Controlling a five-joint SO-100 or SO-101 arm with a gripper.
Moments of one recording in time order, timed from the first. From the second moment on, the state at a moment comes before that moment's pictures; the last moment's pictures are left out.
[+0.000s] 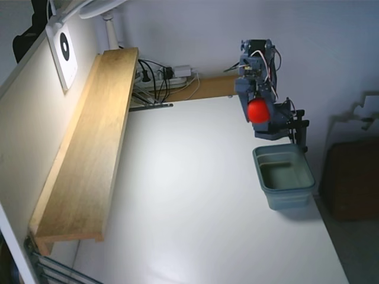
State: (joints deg) arm -49.3 107.7 75.8 93.6 -90.2
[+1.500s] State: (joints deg) arm -55.5 80.5 52.0 91.9 -90.2
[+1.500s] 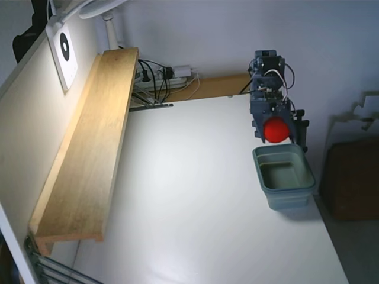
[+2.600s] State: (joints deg) arm -45.5 82.5 52.6 92.5 -90.2
